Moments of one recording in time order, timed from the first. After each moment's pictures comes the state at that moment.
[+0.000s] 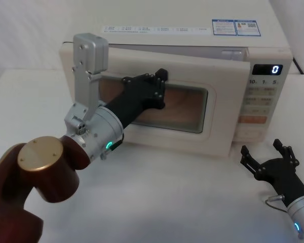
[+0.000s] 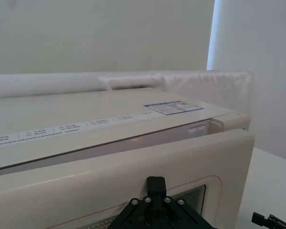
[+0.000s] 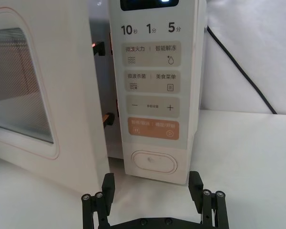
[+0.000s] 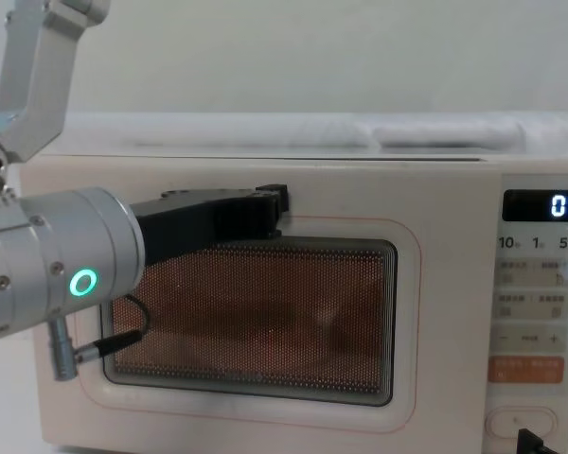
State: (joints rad) left arm -0.25 0.32 0.36 -1.73 -0.44 0.20 -0.24; right arm -0.07 0.13 -0.11 -1.51 0.17 -0.16 0.22
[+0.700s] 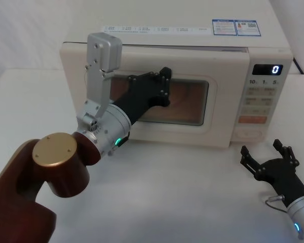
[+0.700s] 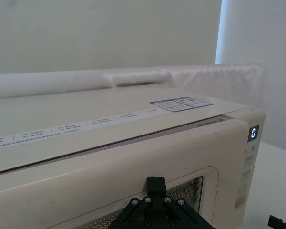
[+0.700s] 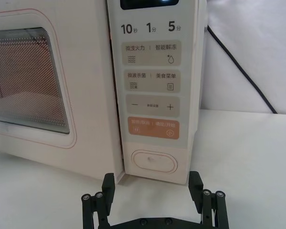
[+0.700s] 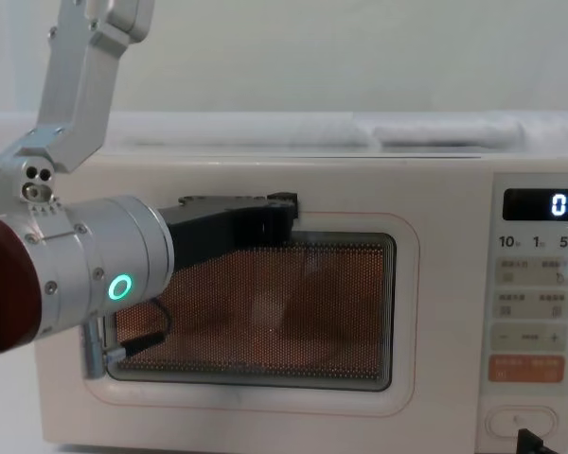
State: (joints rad) left arm -0.29 0.26 0.37 -1.67 -0.36 0.19 -0.22; right arm -0.07 0.13 -0.11 -1.51 0.17 -0.16 0.22
